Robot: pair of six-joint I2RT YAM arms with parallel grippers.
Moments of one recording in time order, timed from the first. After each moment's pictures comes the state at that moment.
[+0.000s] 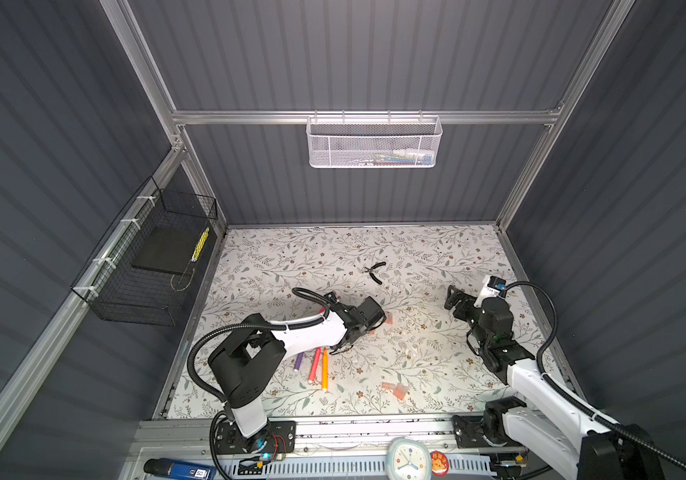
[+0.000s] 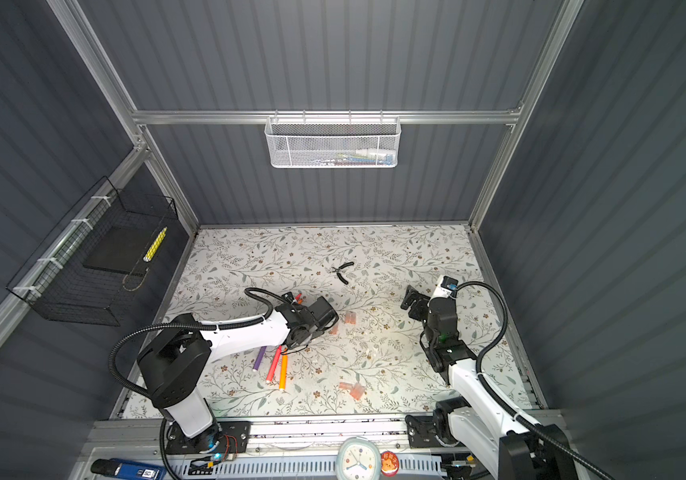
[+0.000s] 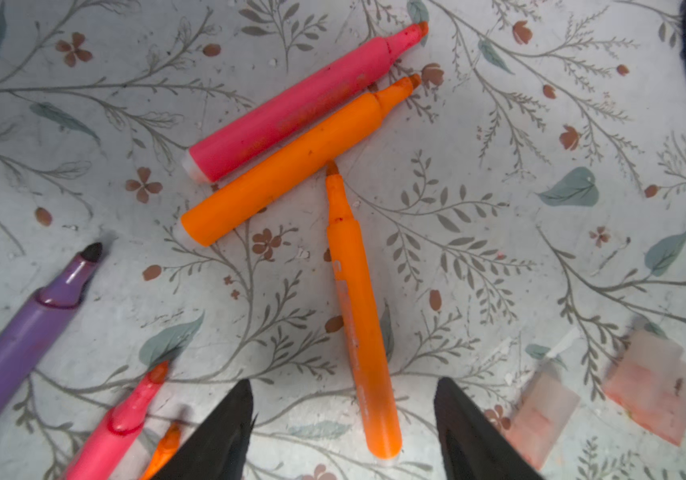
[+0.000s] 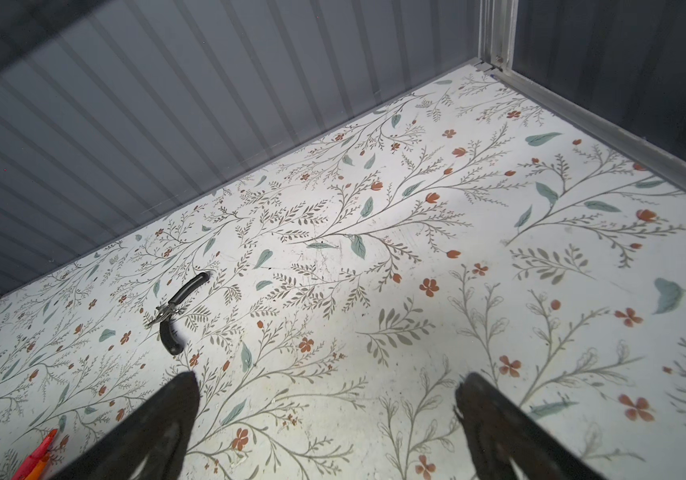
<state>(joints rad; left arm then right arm) -0.94 1.75 1.08 -0.66 -0.45 -1.29 0.20 0.94 0.34 0.26 0.20 0.46</state>
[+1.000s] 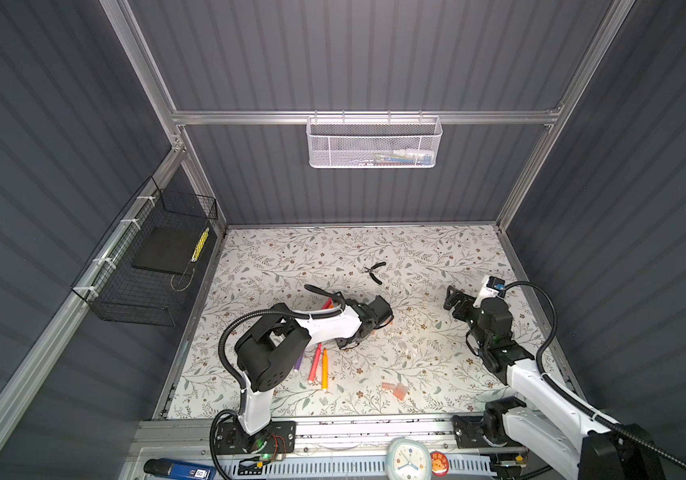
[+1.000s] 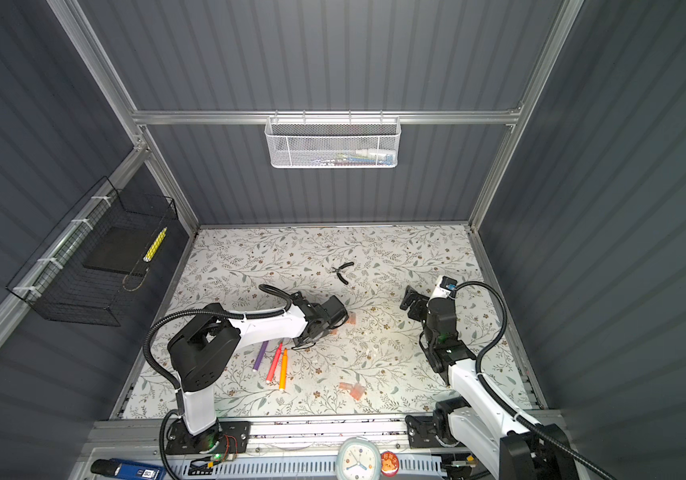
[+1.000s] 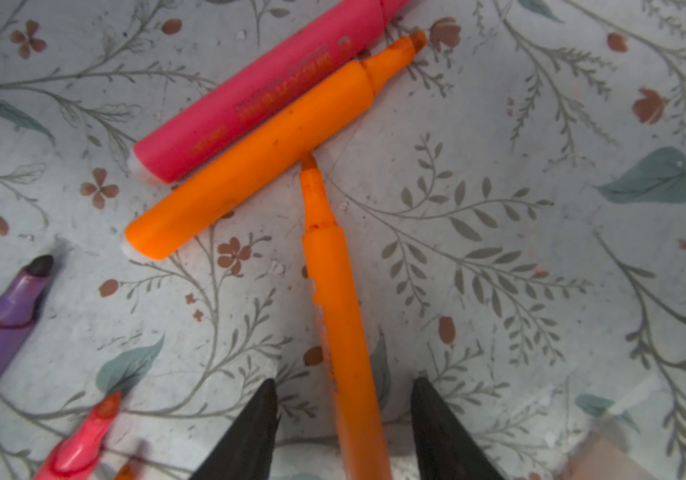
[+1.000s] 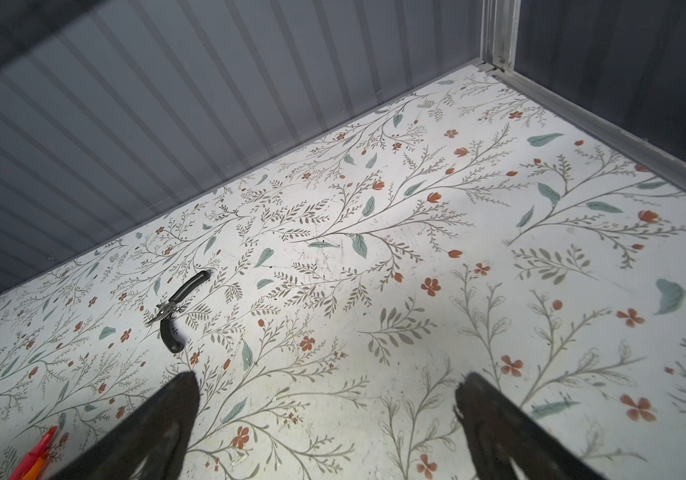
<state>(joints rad) -0.94 1.91 1.21 -0.75 -0.46 -1.30 0.21 0.94 0.34 0.26 0.21 0.46</state>
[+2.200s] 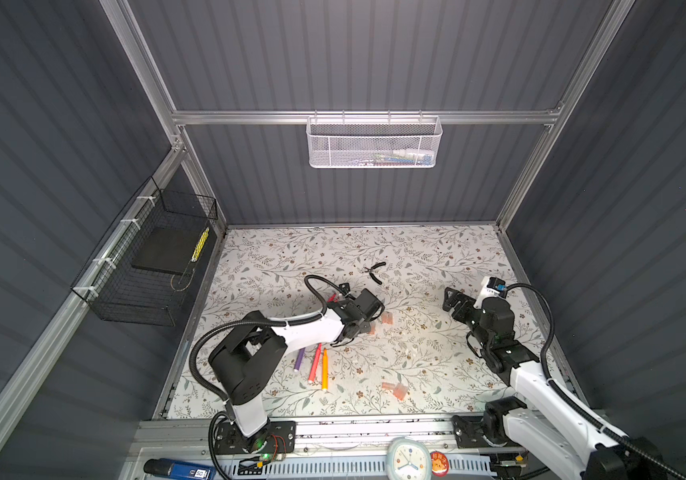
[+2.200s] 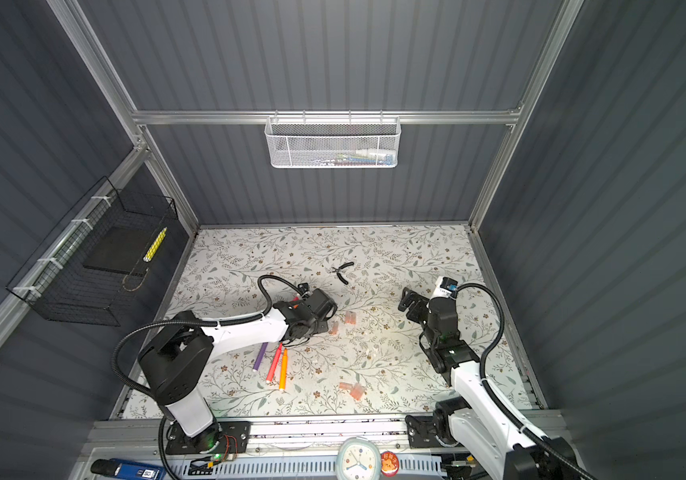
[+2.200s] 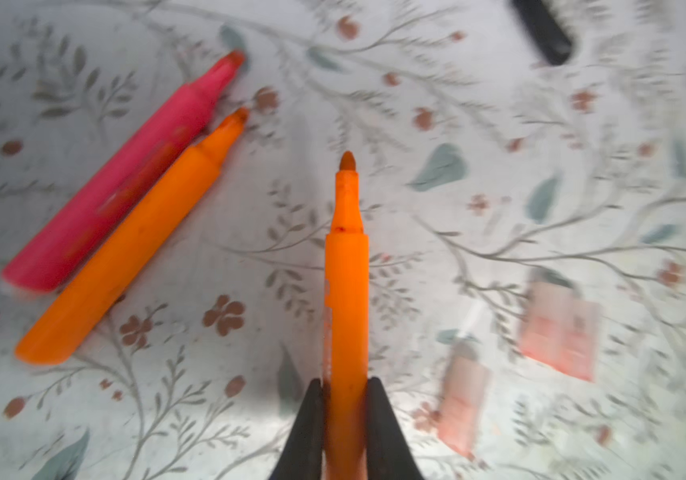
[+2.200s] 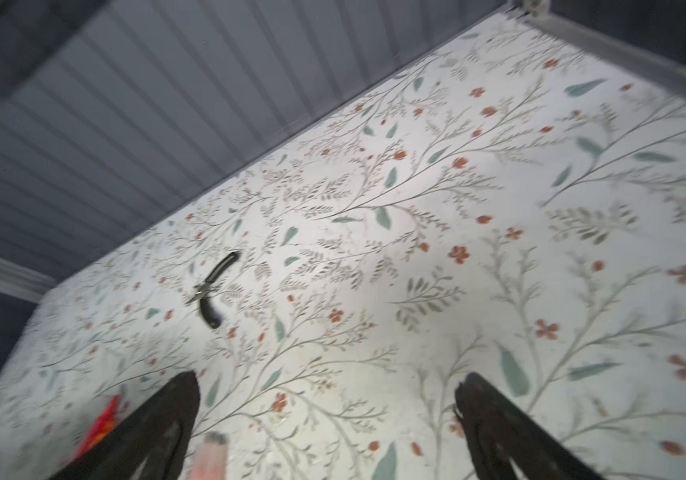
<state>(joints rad) -0.90 1.70 1.04 -0.37 -0.29 -0.85 0.24 0.86 0.37 0.12 0.07 0.61</state>
